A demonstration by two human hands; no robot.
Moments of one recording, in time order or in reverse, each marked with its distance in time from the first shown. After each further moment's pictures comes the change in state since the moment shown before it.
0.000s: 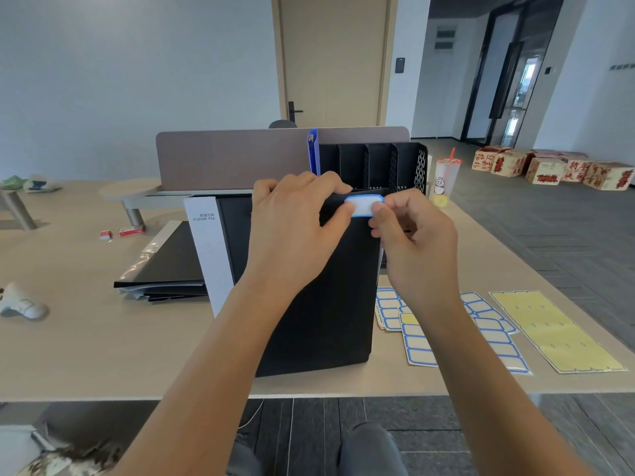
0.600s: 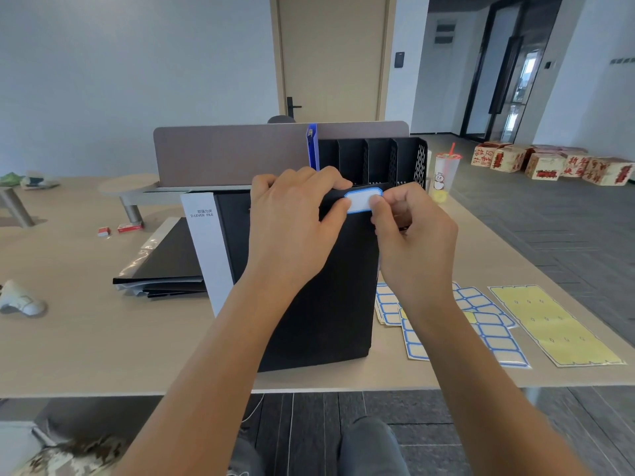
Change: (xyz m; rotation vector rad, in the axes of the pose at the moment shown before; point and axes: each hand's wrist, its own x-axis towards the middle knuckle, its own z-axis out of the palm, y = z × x) left_hand -0.003 0.001 -0.001 -0.024 0.024 -0.009; right_hand -0.002 0.004 0.009 -0.157 0.093 -0.028
